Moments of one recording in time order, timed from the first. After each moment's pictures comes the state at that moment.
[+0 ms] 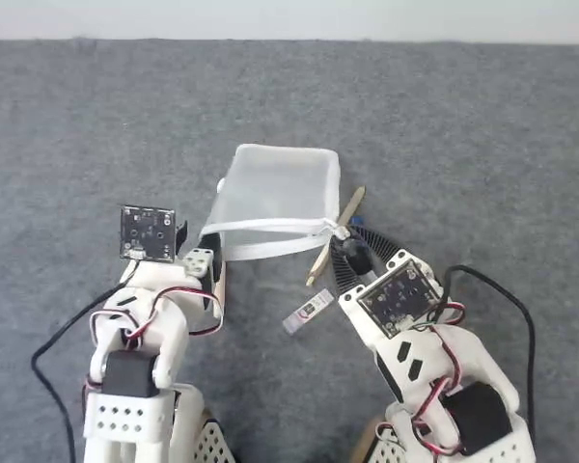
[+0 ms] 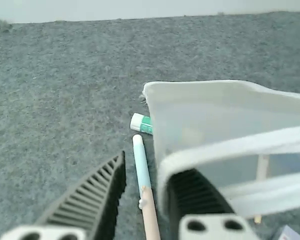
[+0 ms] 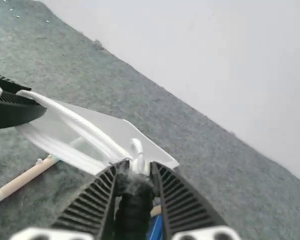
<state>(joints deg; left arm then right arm) -1.1 -84.8 79.3 51.2 5.4 -29.7 -93.0 64.5 52.7 18.5</state>
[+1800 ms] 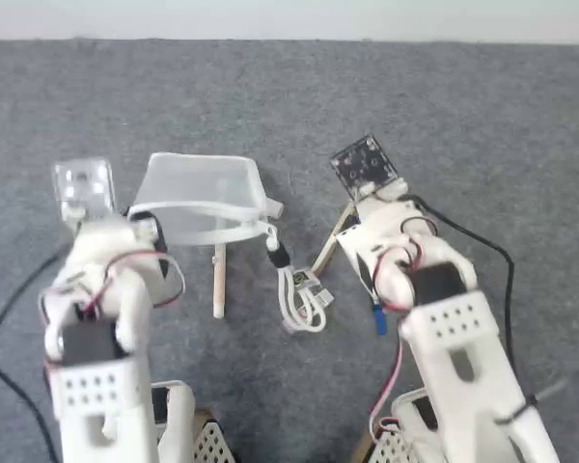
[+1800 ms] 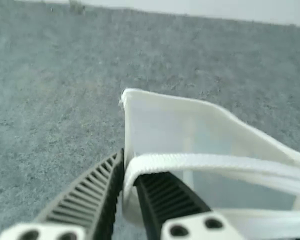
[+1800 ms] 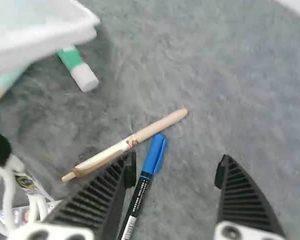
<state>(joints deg) -14.0 -65.3 56.7 60.1 5.4 -19.9 -41.1 48.8 47.7 15.2</state>
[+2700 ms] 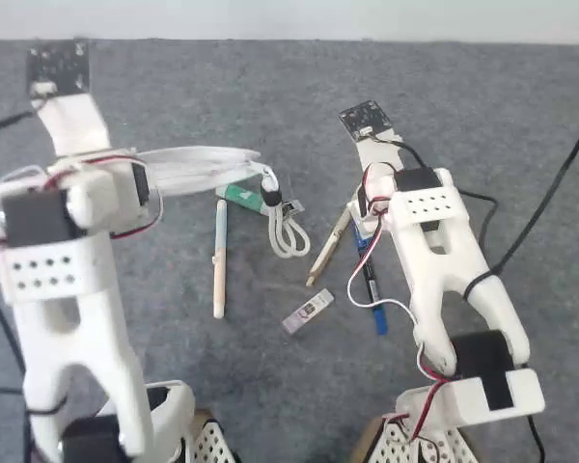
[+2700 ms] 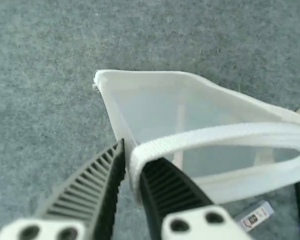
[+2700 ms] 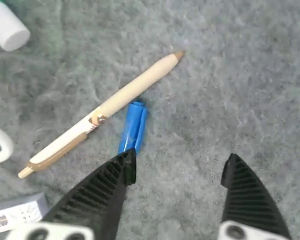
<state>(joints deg) -14.0 -25.3 1.5 93.1 7.1 -13.3 -0.4 20.8 58.5 14.2</state>
